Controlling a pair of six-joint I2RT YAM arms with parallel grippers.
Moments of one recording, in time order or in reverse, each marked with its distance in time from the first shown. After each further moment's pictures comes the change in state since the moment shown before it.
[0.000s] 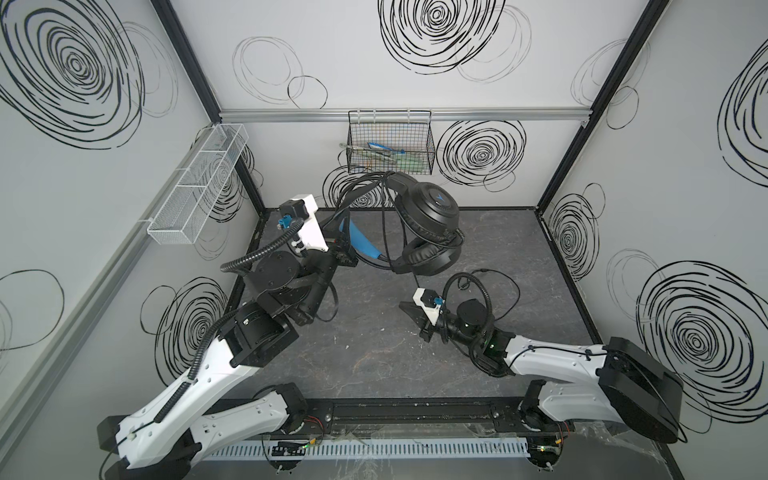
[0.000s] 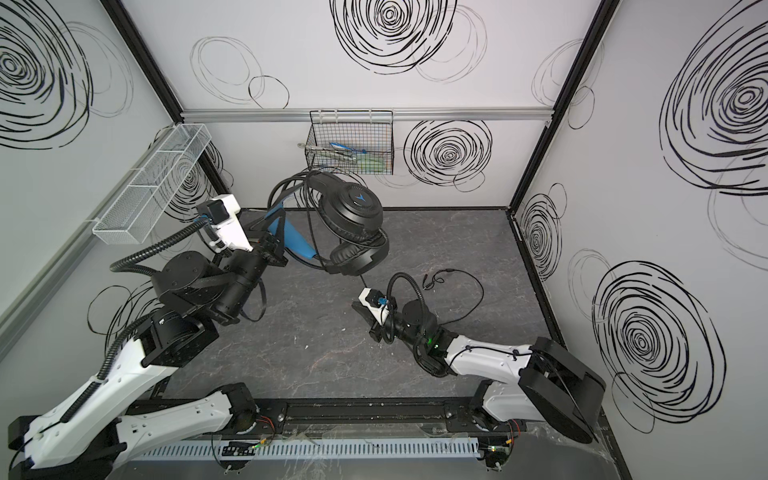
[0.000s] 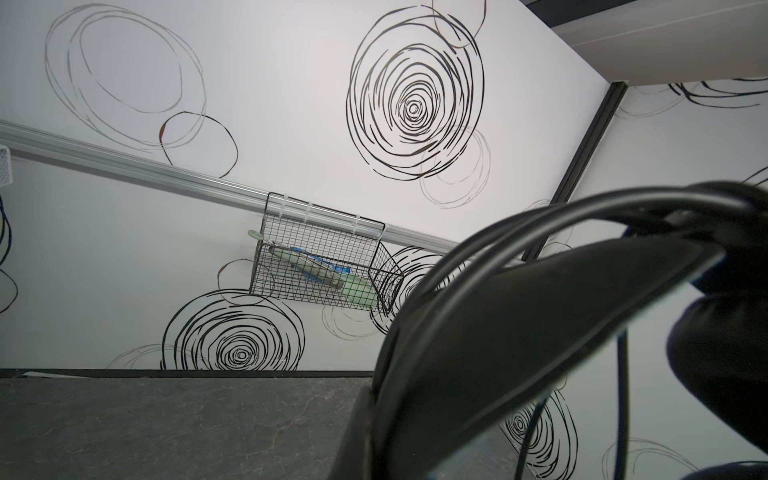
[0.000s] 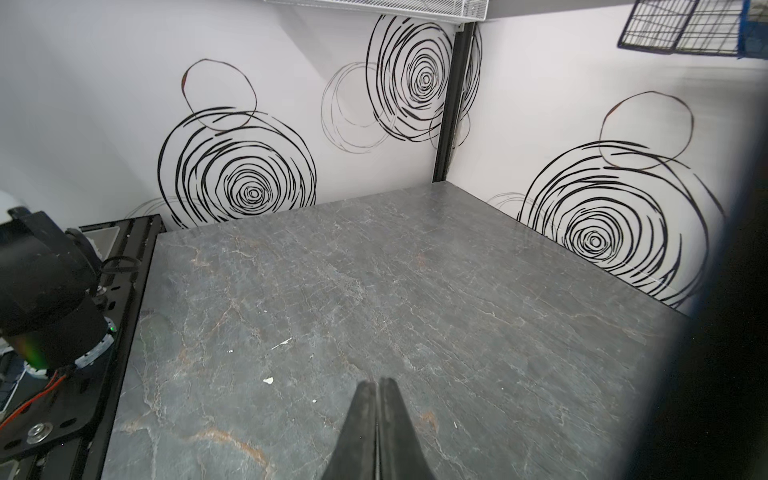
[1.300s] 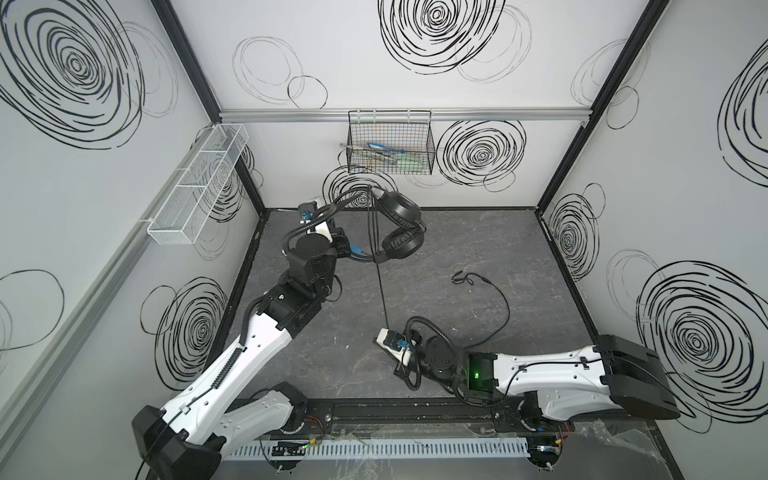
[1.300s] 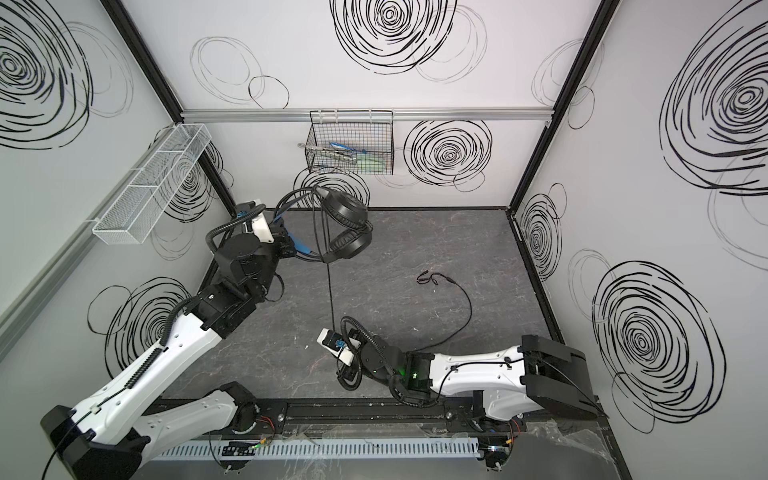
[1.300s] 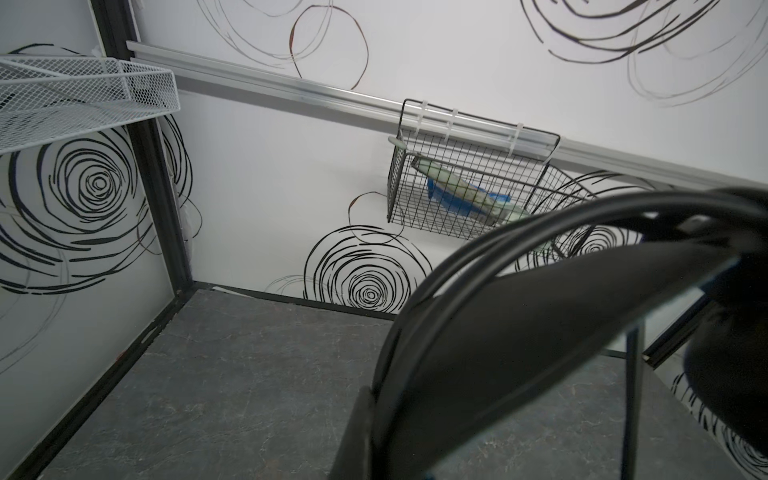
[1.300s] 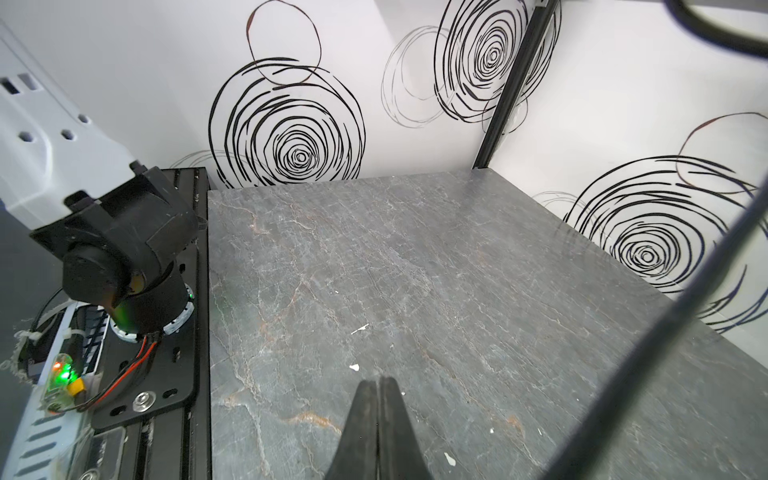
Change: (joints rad) left arm 0.306 0.133 -0.209 0.034 -0.013 0.039; right arm 0.441 0.025 0.166 -0.251 0.418 -0.047
